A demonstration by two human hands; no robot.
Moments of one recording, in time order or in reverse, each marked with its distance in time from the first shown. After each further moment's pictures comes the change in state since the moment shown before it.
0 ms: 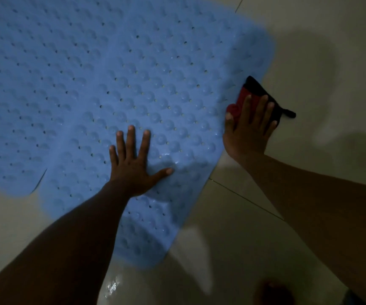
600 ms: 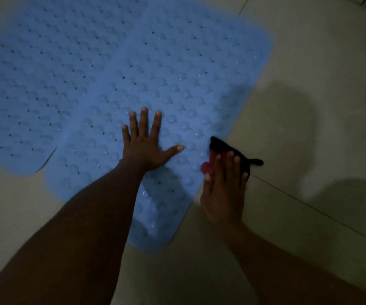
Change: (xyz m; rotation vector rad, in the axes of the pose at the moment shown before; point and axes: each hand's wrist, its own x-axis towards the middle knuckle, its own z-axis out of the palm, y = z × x) left_hand -0.003 -0.003 0.013 -0.002 0.131 0.050; right_hand -0.213 -0.004 -0.009 0.045 -0.066 -0.143
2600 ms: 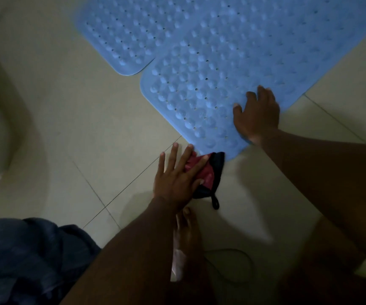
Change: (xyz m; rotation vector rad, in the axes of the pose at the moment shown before) left_hand -0.319 -0.062 0.109 0.141 0.141 -0.011; right_hand -0.017 -0.088 0.001 0.023 -0.269 -0.292
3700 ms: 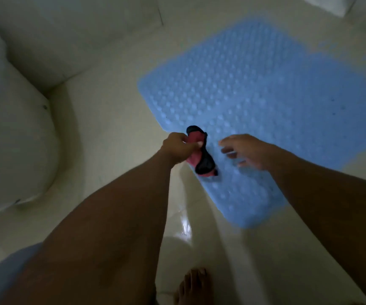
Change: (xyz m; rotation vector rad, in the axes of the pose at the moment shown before) left_hand 0.135 -0.104 -0.181 -0.930 -0.004 -0.688; right_hand 0.046 -0.133 -0.080 0.670 -0.704 0.095
